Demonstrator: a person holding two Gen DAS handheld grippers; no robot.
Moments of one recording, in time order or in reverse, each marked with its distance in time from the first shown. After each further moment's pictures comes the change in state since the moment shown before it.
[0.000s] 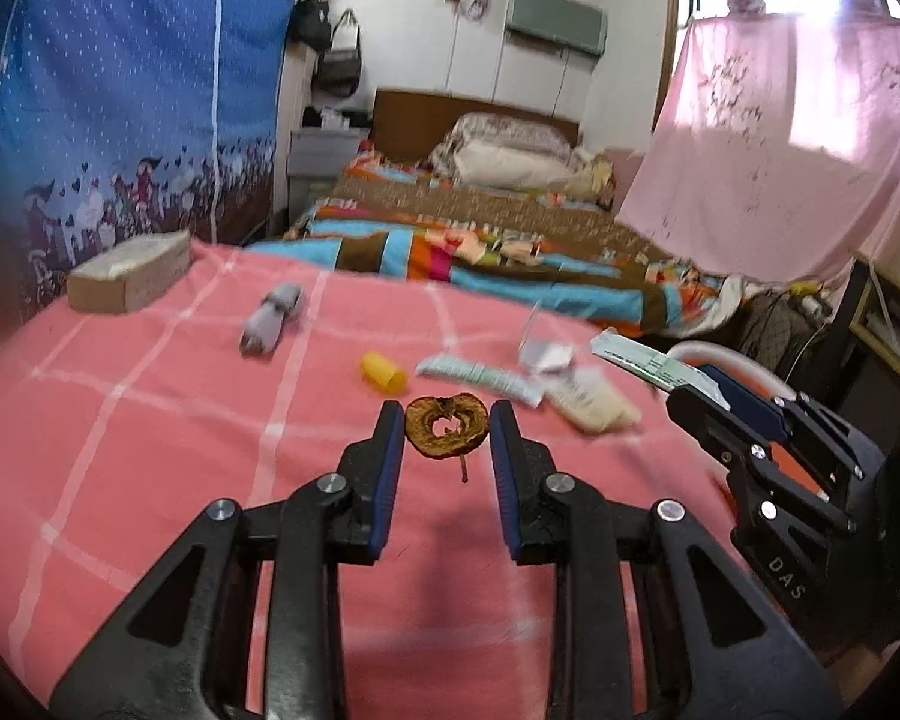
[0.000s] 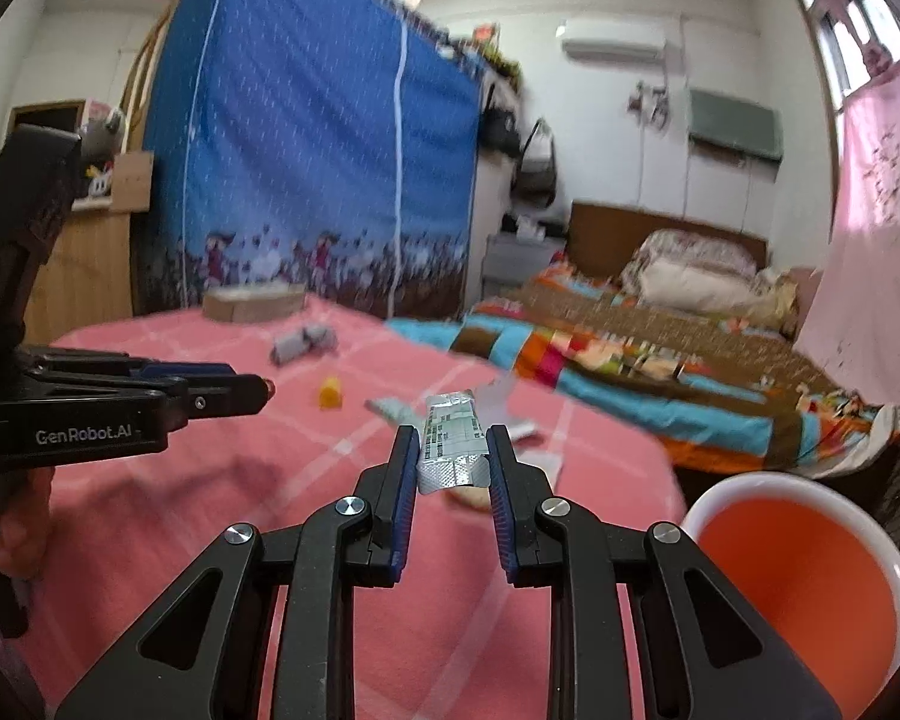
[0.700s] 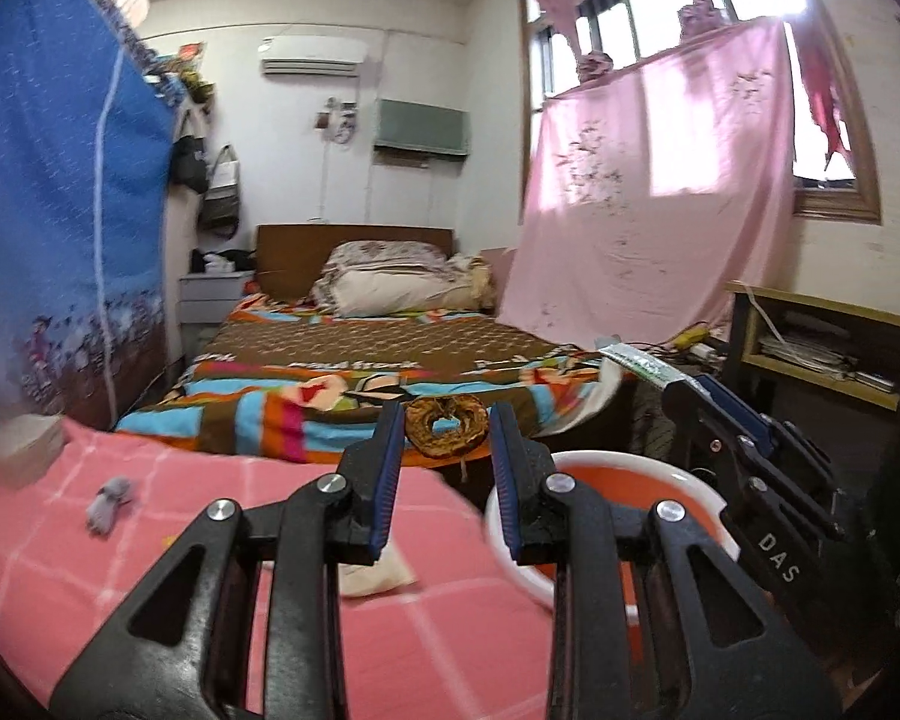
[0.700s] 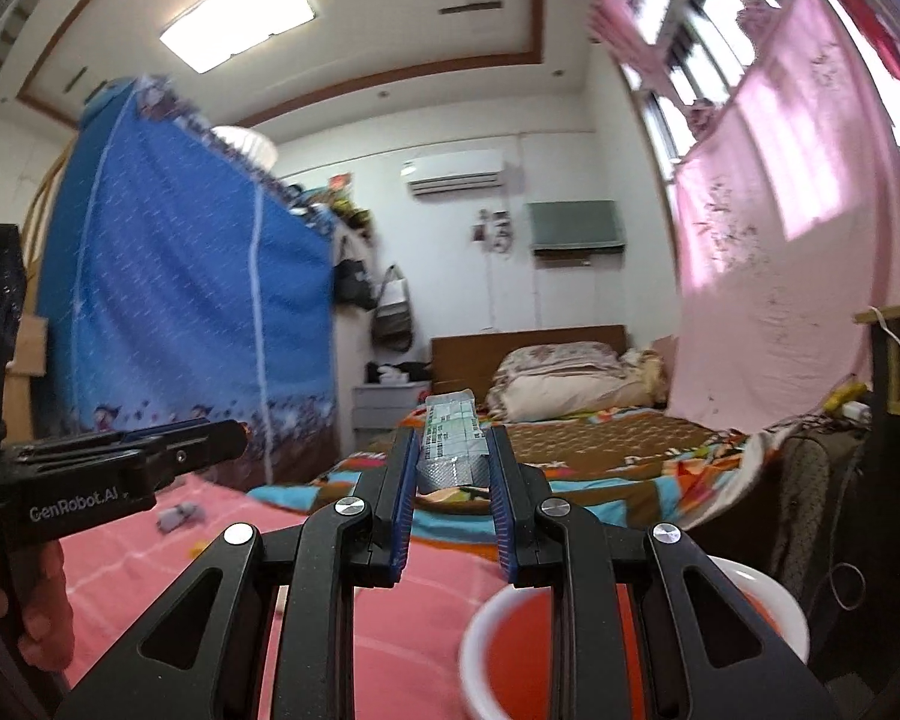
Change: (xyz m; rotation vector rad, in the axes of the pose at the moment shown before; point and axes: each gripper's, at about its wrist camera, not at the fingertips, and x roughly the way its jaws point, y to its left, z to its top) left arm -0.021 -0.111 0.030 0.192 -0.289 -0.238; right arm -0.094 -0.081 0.012 0.184 -0.350 -0.319
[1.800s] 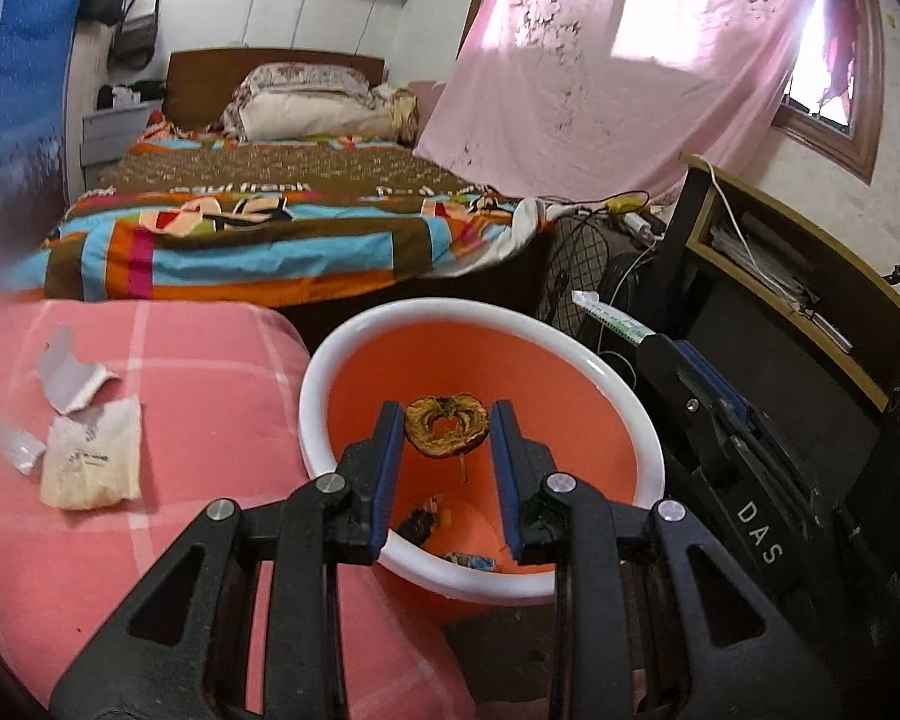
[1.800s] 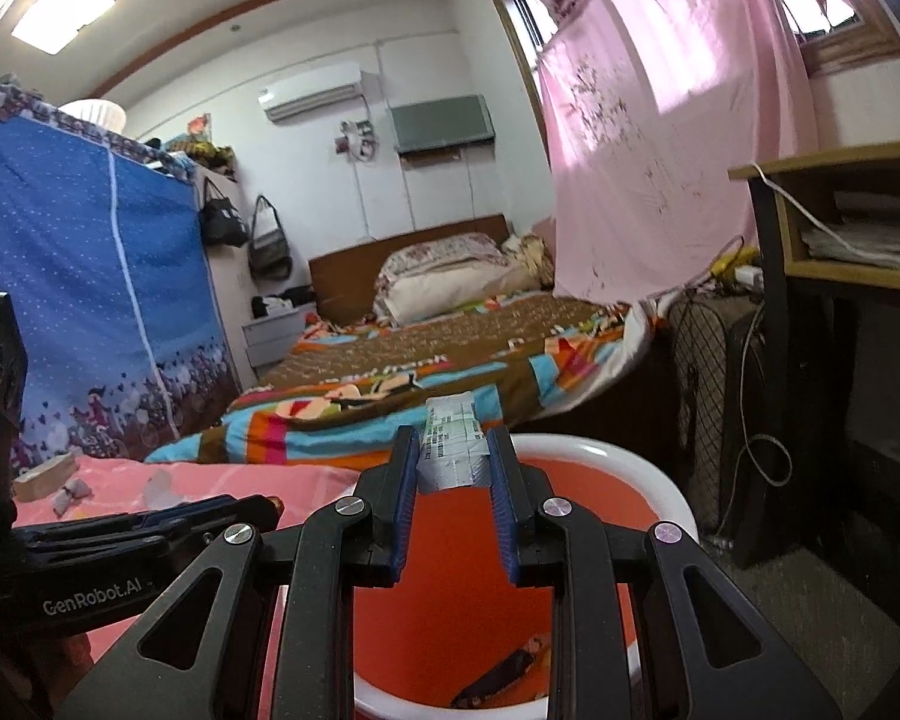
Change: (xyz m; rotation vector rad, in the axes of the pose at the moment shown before) left arm 0.104 -0.081 -0.042 -0.116 0.435 -0.199; right arm 0.007 -0.087 -0.033 0.181 0.262 -0.256
